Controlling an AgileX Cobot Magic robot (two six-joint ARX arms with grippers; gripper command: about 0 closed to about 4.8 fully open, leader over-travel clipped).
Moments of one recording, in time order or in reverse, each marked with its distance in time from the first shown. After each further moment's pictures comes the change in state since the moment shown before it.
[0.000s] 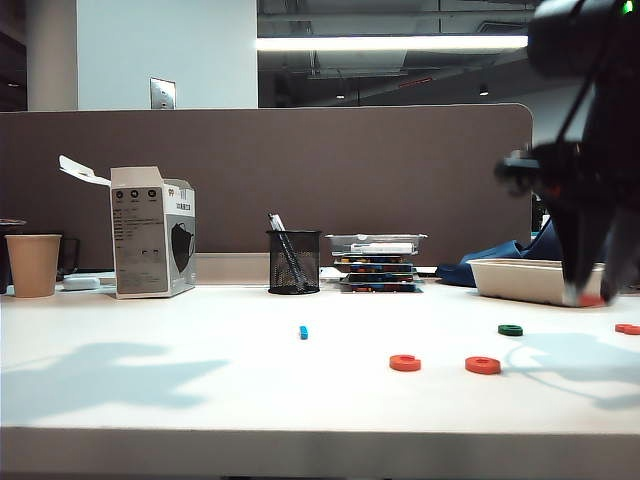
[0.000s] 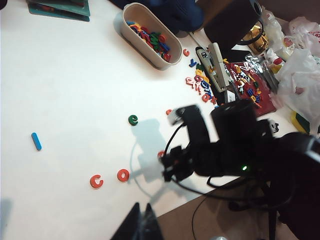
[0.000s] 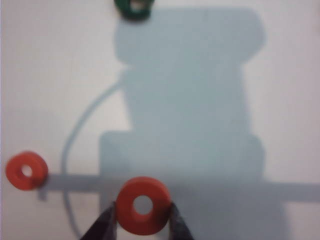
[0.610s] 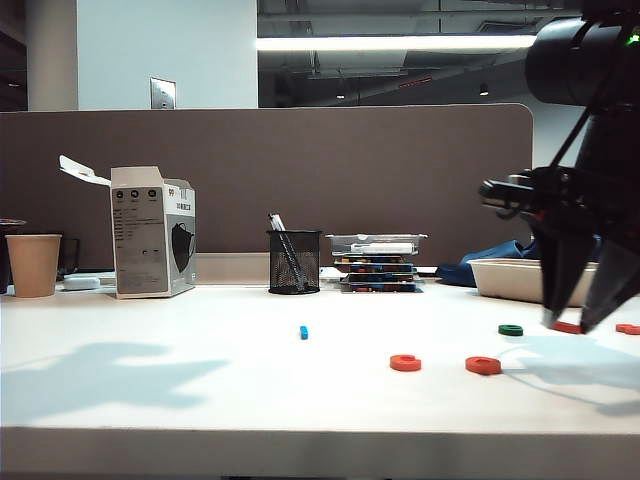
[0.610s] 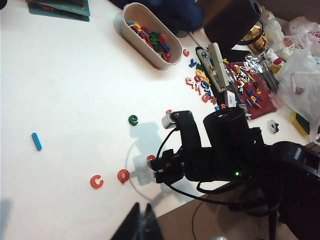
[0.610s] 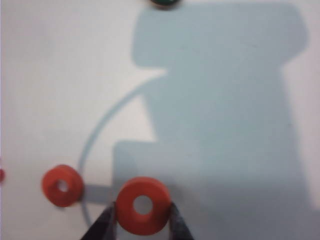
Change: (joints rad) left arm 0.000 0.000 0.000 0.000 0.000 0.000; right arm 0.018 0.002 -0.079 0.129 -0.084 0.105
